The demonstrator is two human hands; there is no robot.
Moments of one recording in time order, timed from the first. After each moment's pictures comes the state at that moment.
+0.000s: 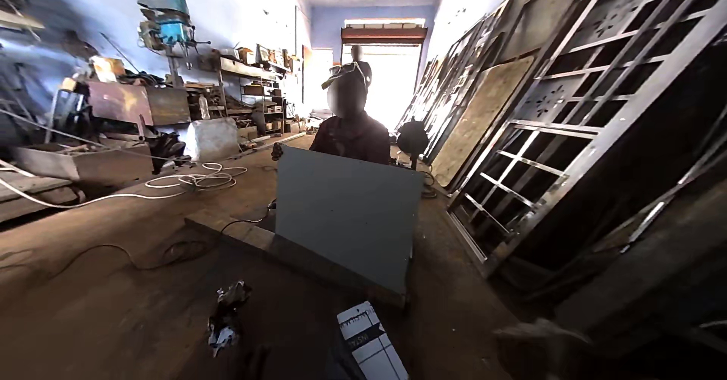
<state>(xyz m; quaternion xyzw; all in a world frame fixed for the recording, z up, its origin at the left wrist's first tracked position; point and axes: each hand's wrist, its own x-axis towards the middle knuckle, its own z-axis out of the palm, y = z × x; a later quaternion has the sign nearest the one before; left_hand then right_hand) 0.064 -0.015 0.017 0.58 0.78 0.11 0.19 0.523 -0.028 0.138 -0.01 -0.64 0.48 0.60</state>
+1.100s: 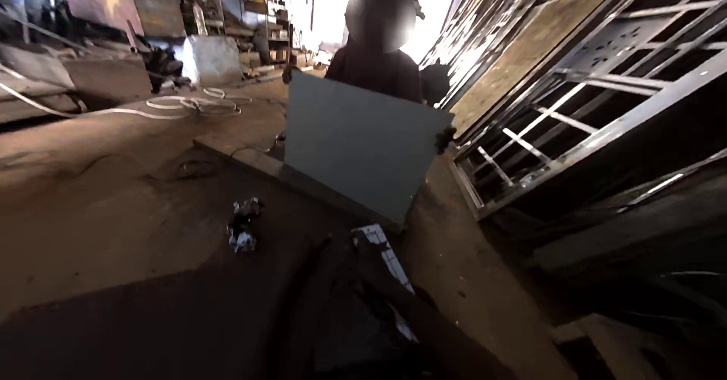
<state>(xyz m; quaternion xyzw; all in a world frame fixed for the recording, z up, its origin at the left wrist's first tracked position) 0.143 0.016 0.012 0.59 0.74 0.28 0.18 0.314 0.044 0.027 -0.60 -0.73 0.29 0.16</state>
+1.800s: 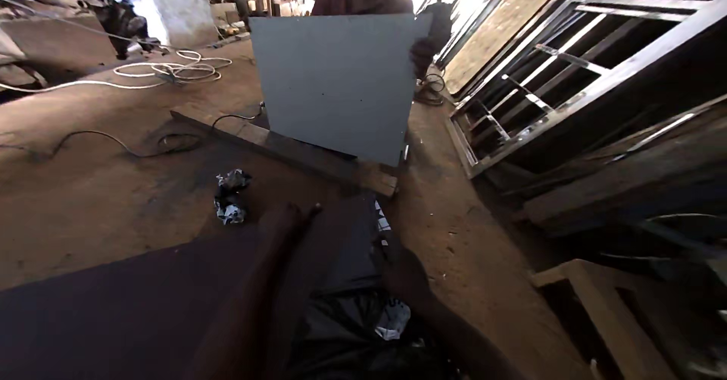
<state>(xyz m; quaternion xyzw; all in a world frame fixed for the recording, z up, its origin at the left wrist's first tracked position) 0.181 0.002 0.086 0.53 0.80 0.09 0.27 0.401 -0.032 0.039 -0.62 -0.69 0.35 0.16</state>
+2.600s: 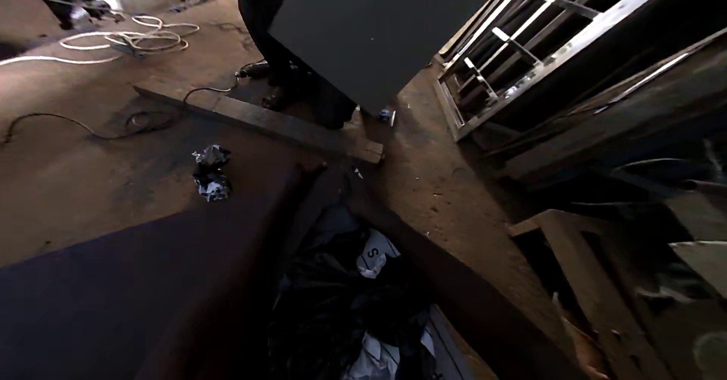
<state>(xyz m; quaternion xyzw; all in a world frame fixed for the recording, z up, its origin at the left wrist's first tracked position) 0.206 0.067 0.014 0.48 0.73 0.26 0.42 0.381 0.039 0.023 -0.60 -0.71 0.35 0.12</state>
